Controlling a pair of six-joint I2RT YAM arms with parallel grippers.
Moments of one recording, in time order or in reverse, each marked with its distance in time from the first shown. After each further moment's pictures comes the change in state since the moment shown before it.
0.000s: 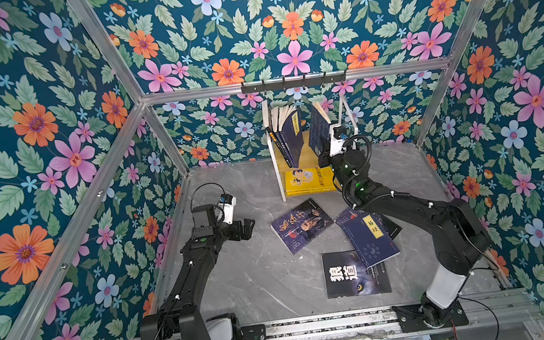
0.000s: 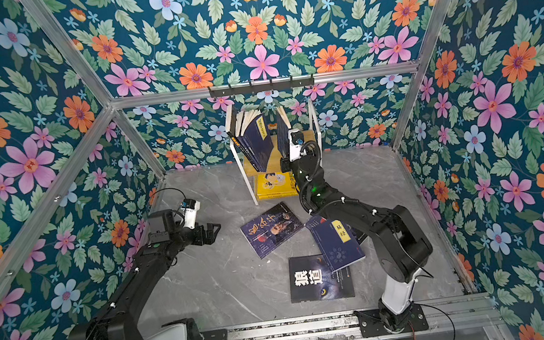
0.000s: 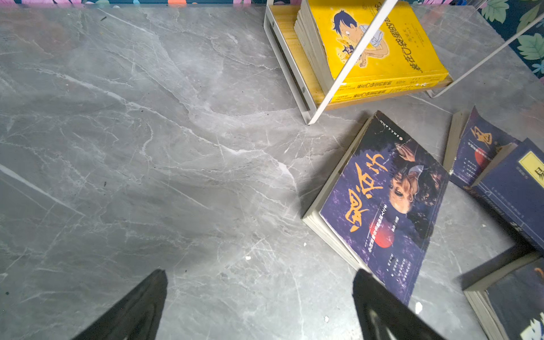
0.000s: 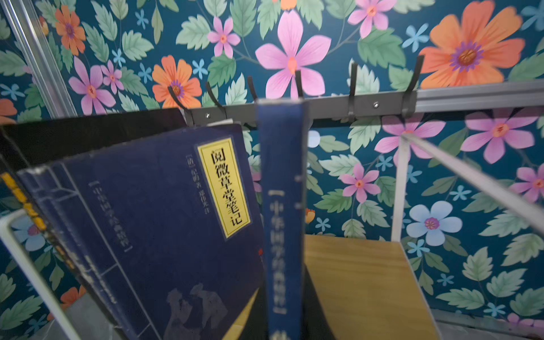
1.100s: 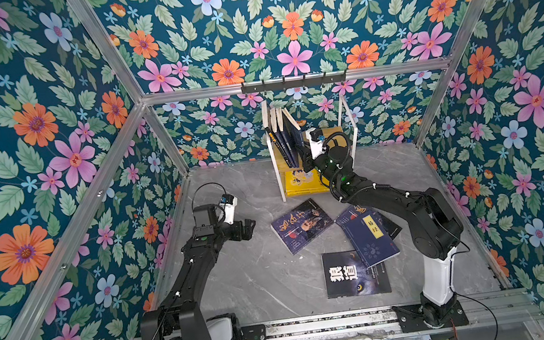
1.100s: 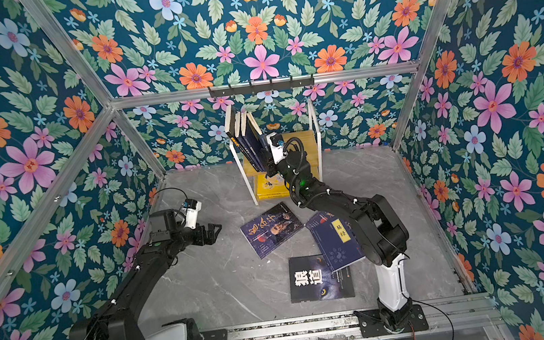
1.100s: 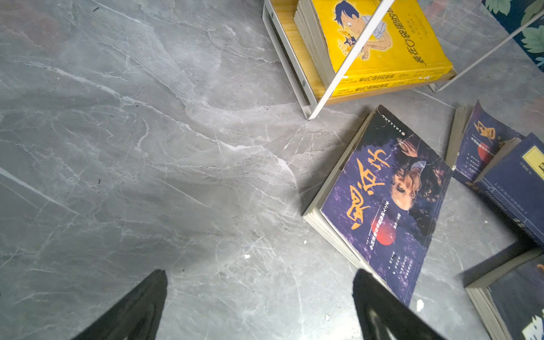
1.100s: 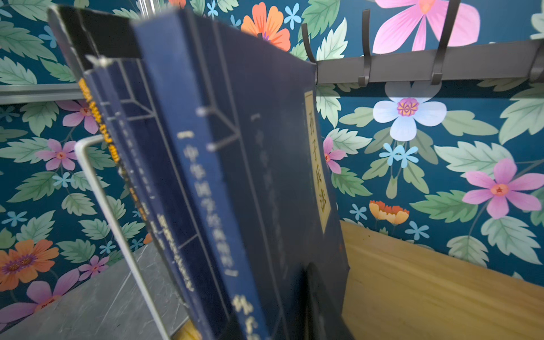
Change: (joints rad) left arm -0.005 0.021 0.002 0.000 -0.003 0.005; right arm -0.003 0.162 0.153 -0.048 -0.322 -0.008
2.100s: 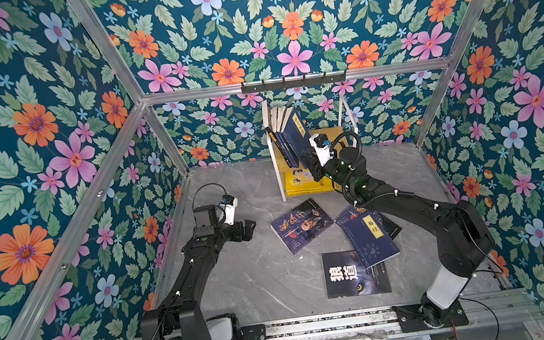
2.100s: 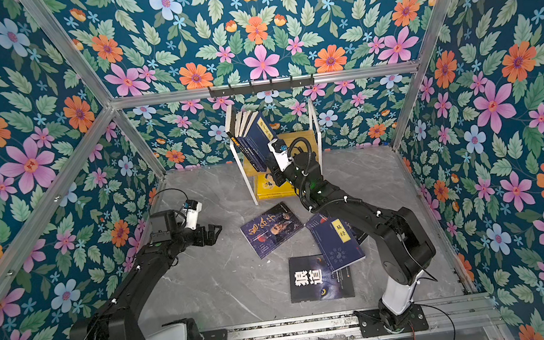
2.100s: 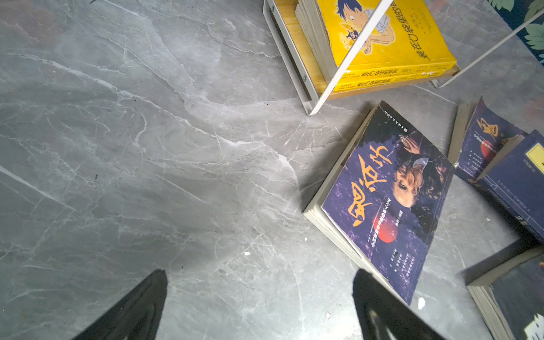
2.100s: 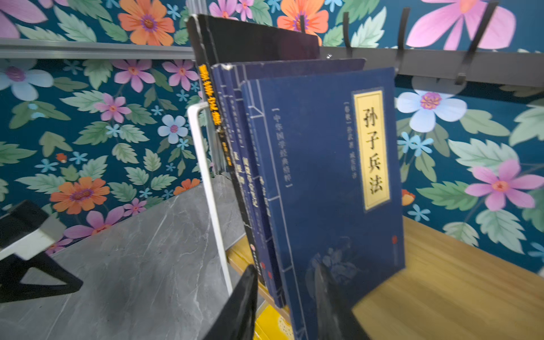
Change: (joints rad) left arm 0.001 0.003 -0.005 0.000 -0.001 0.000; right arm -0.001 -0.229 -0.143 -0.214 -0.048 -0.081
